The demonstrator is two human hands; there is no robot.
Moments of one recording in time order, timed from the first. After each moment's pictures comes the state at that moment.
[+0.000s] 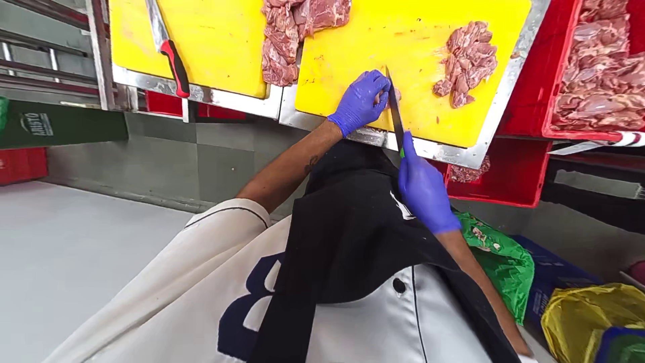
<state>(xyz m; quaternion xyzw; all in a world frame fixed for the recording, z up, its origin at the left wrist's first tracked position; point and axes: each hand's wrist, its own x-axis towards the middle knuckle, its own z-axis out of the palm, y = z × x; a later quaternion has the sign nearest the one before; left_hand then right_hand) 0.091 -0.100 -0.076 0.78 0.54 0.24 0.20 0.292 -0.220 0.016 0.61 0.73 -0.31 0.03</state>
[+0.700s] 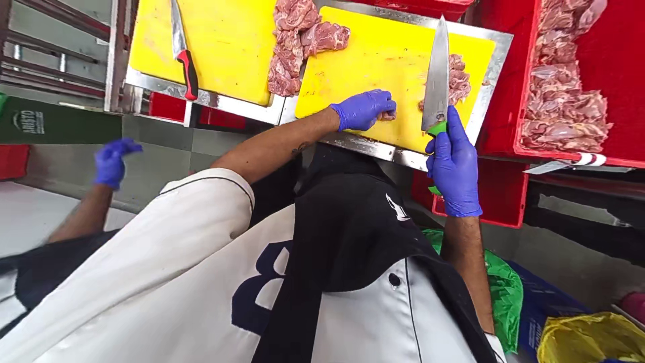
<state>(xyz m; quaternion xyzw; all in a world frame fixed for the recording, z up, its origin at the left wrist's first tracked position) 0.094 -0.071 -0.041 0.88 0.36 0.04 0.29 0.349 -0.173 0.023 0.61 0.60 -0.44 -0.29</state>
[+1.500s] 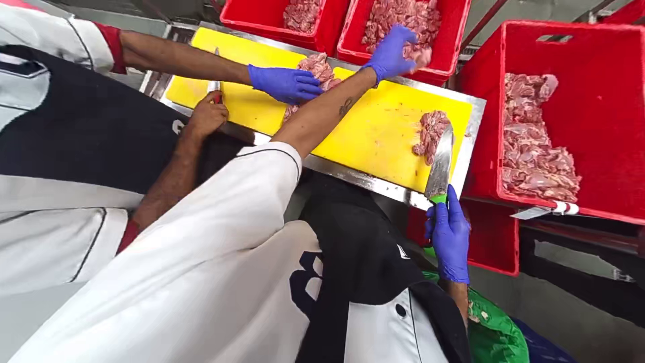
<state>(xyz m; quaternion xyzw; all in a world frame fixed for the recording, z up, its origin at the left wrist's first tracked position) 0.088 0.112 0.034 0.73 0.54 0.27 0.31 0.376 -0.229 0.008 0.64 0.48 -0.48 -0.35</state>
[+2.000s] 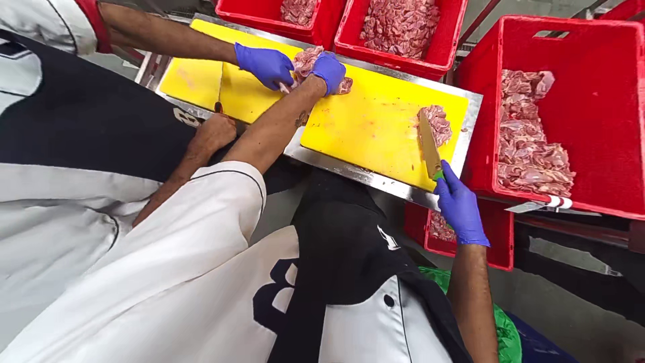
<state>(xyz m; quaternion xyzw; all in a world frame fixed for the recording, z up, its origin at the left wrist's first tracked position) -0.009 0.047 0.015 0.73 0.65 -0.20 0.08 0.416 -0.161 -0.010 0.64 0.68 -0.33 -0.12</state>
